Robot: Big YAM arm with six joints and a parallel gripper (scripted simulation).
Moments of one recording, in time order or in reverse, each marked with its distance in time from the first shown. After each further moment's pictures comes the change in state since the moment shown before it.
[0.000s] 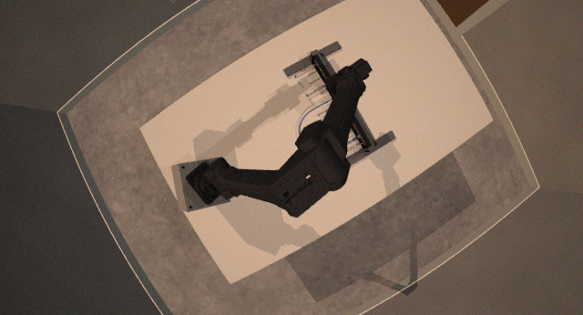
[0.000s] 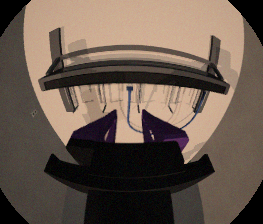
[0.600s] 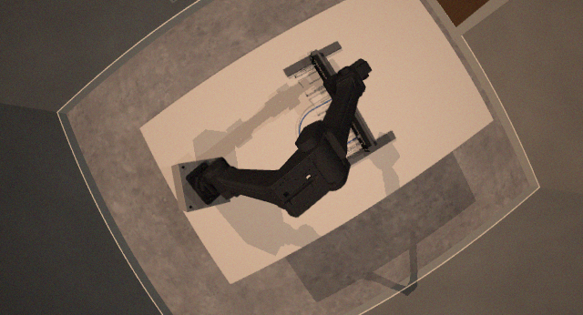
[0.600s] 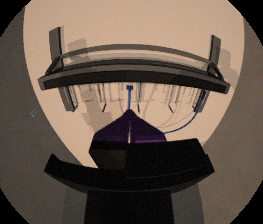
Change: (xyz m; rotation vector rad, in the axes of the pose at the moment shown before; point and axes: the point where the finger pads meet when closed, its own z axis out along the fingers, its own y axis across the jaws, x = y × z) arm 0.002 0.000 0.001 0.001 0.004 -0.002
